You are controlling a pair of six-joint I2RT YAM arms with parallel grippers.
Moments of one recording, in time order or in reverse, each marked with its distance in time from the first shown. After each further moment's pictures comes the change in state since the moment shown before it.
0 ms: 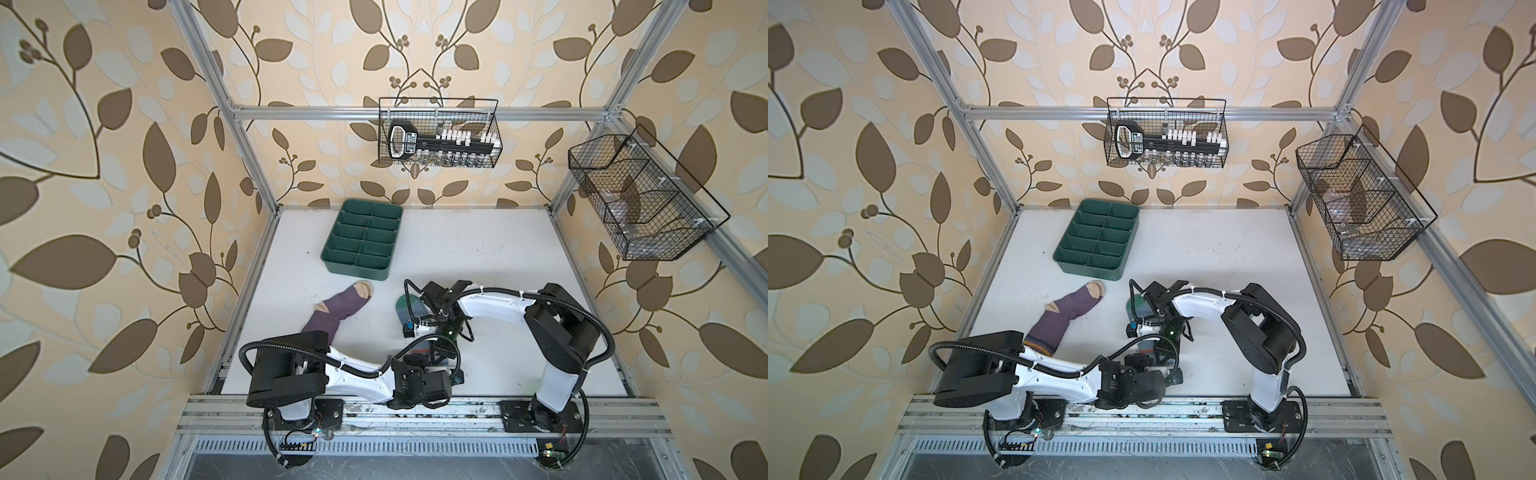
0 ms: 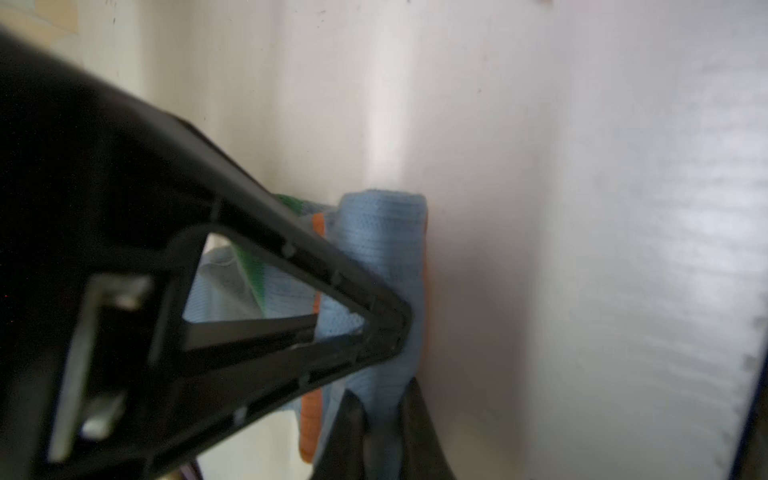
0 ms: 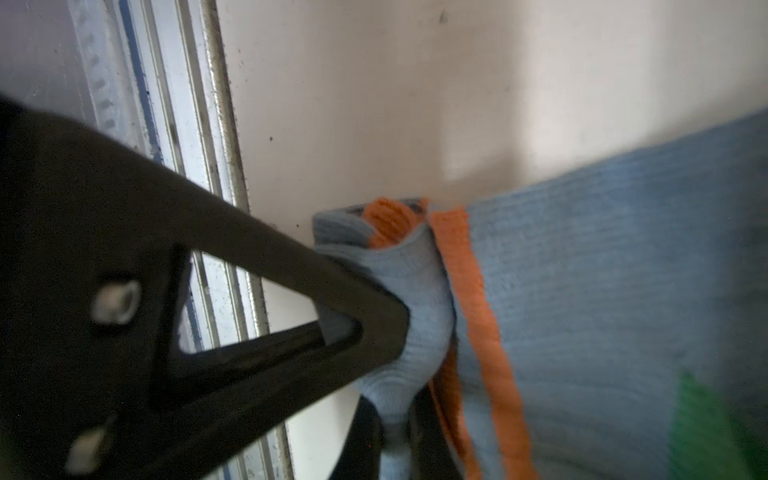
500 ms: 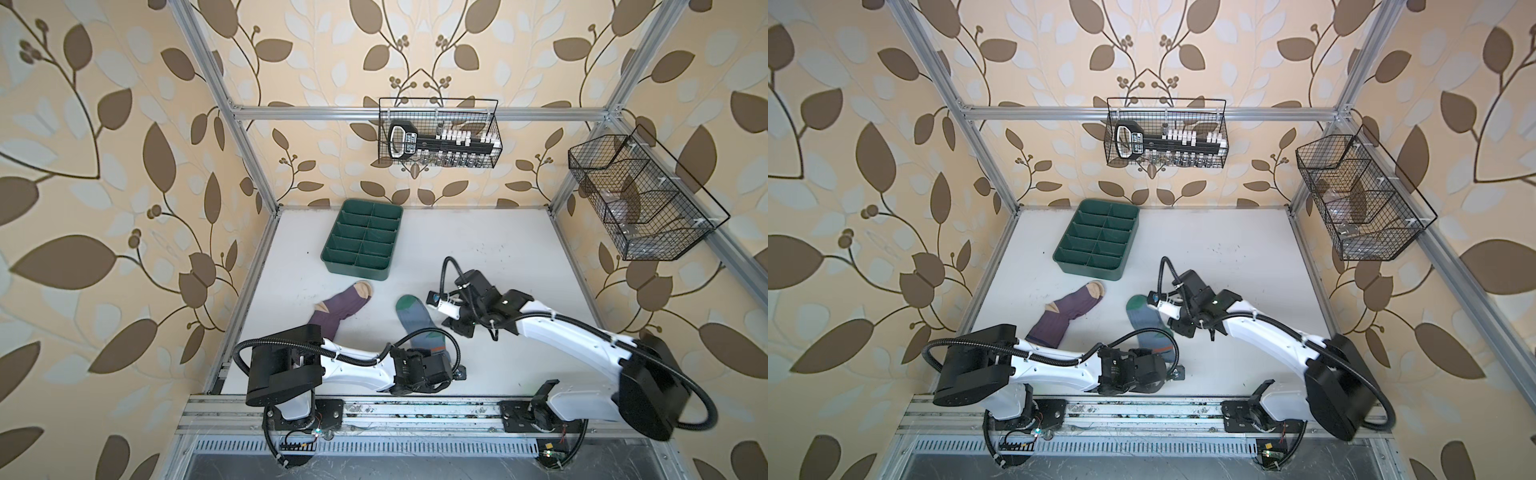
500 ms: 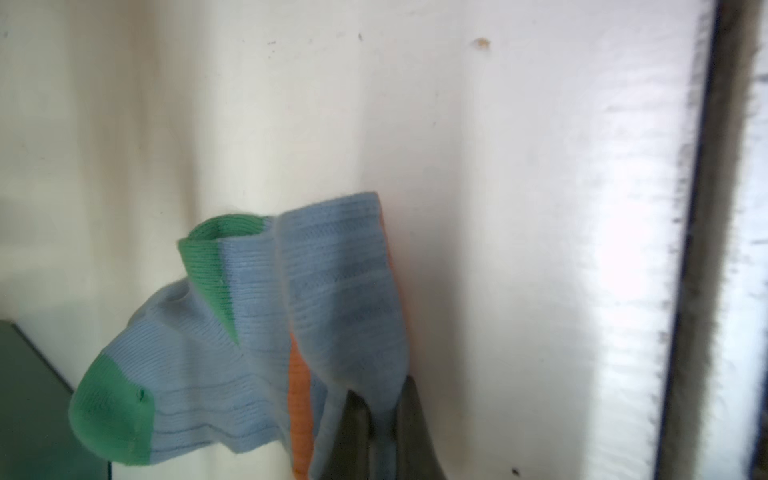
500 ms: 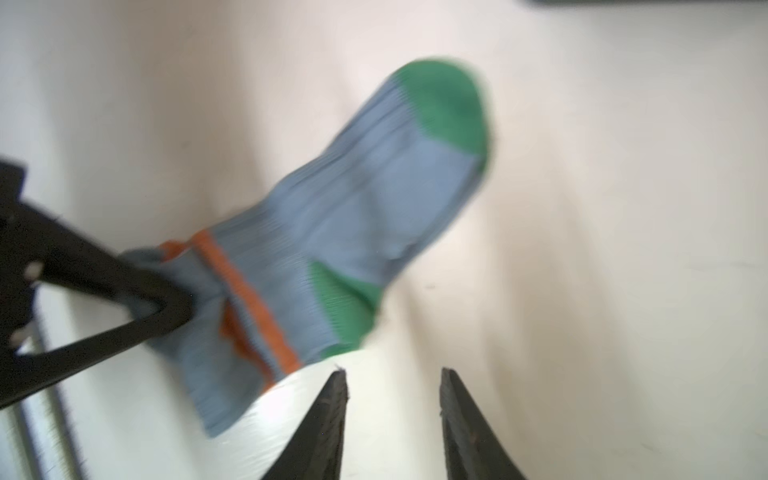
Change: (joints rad) left arm 0.116 -0.021 0.070 -0.096 0.281 0.103; right arm -0.138 -0.581 -0.241 0.412 0.402 0.146
